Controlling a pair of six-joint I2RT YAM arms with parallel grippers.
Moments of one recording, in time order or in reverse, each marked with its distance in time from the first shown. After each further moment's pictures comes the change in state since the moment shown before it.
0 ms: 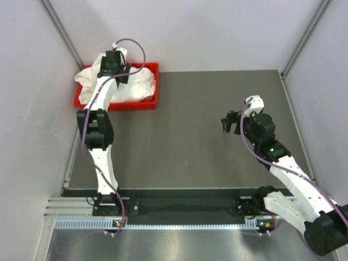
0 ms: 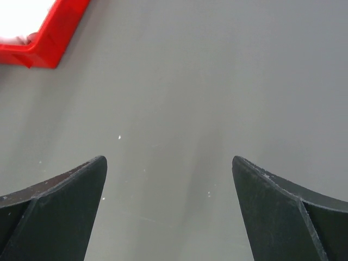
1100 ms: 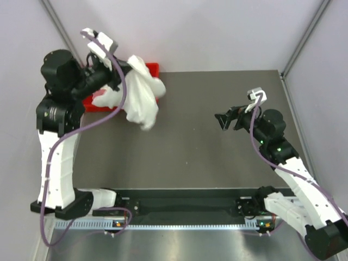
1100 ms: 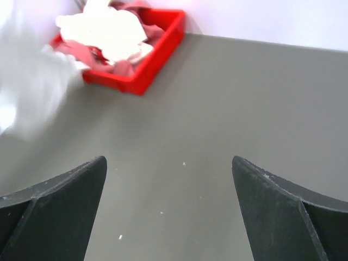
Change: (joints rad) left arm -0.166 -0.800 0.049 -0.338 0.787 -0.064; right arm 0.001 -0.026 0.117 0.010 -0.253 0.042
